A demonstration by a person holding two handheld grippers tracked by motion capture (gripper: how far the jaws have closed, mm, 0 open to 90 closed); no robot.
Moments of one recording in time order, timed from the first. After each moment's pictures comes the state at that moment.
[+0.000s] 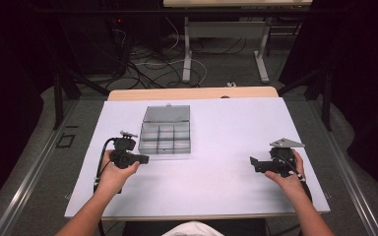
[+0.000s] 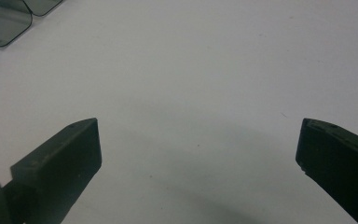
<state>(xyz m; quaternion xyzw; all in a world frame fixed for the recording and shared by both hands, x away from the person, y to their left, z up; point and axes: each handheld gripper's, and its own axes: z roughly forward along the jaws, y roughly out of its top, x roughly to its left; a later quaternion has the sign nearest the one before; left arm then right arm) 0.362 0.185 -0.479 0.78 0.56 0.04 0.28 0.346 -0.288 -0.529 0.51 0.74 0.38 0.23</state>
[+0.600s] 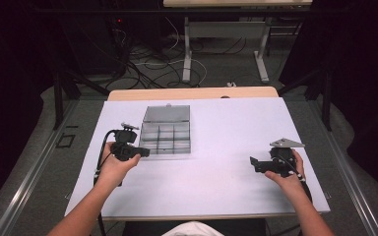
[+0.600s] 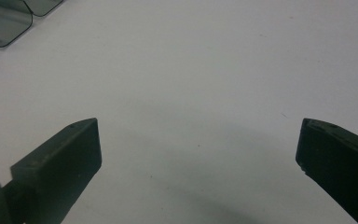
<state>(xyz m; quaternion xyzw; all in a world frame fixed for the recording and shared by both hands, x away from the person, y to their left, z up) 0.374 0.178 -0.459 0.78 0.55 0.05 0.29 0.346 -0.287 -0.529 0.51 0.74 0.38 0.23</state>
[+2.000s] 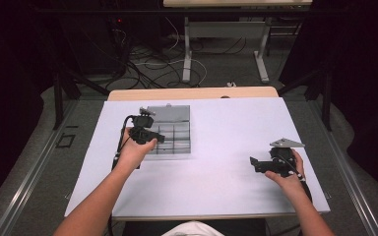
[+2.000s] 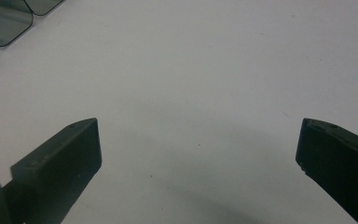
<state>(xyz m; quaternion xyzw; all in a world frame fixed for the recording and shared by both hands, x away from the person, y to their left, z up) 0.422 0.136 -0.458 0.78 0.55 0.04 0.30 0.347 -0.288 -0.530 0.51 0.74 0.38 0.23</state>
